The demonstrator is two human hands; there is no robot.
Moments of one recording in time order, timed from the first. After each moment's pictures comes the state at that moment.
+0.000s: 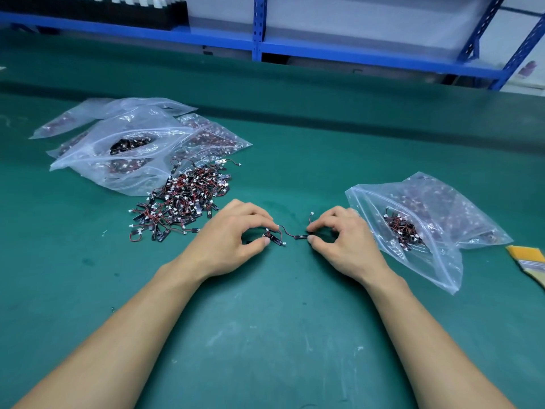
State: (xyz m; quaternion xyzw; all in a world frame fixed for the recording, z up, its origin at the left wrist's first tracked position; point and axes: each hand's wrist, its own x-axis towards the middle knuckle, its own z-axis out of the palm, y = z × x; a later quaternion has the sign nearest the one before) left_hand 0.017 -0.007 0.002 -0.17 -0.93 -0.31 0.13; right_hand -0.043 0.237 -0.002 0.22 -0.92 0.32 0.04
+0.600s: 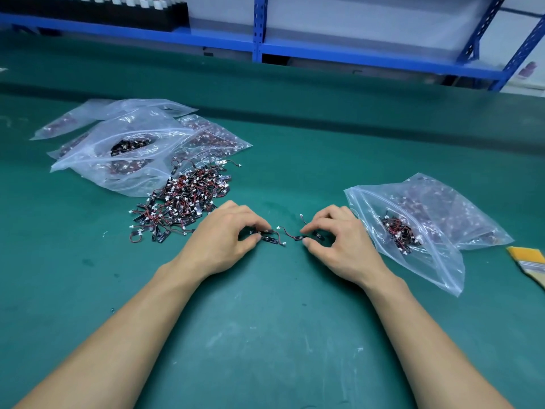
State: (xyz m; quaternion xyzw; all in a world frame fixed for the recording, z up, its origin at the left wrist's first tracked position) left_hand 0.014 -0.012 0.000 -0.14 -0.94 -0.27 0.14; right_hand -0.039 0.234 0.001 0.28 -0.91 0.31 0.06
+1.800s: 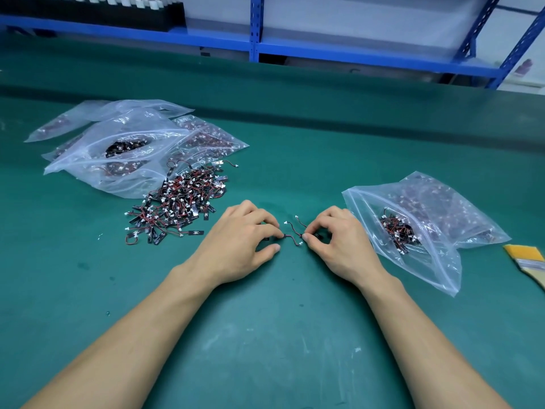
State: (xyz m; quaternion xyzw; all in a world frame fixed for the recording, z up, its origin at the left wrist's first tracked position) left_hand 0.013 0.012 0.002 -0.19 -0.96 -0.16 0.12; right_hand -0.044 0.234 -0.007 0.23 -0.92 0.30 0.07
